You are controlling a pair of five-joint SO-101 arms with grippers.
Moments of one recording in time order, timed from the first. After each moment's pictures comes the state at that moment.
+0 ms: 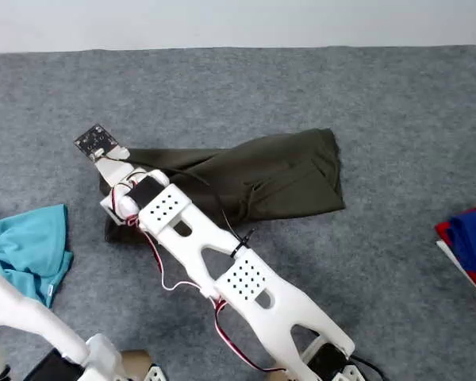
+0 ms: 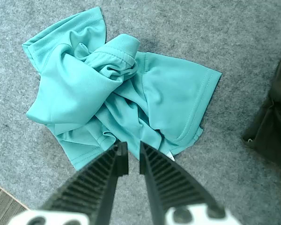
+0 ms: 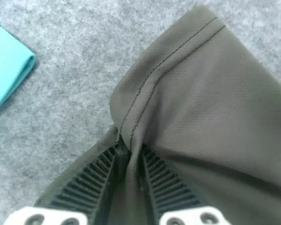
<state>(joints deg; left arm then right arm) -53.2 -21.4 0.5 98.8 -8.0 -51.2 76.1 -78.7 67.8 -3.6</state>
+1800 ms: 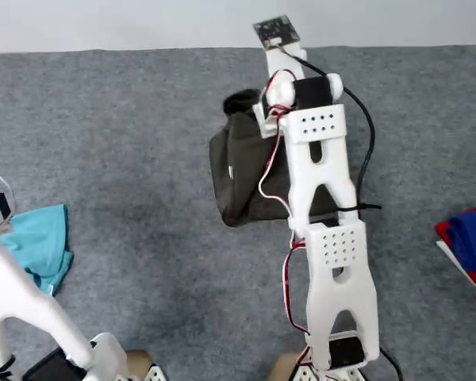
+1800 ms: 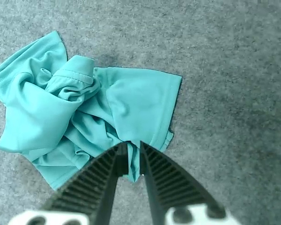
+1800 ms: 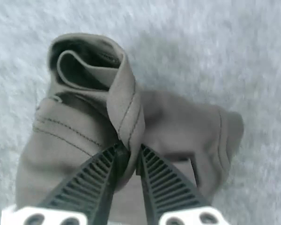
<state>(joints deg) -42.6 -21.4 0.5 98.2 -6.5 -13.4 52.0 -78.2 100.5 7.1</state>
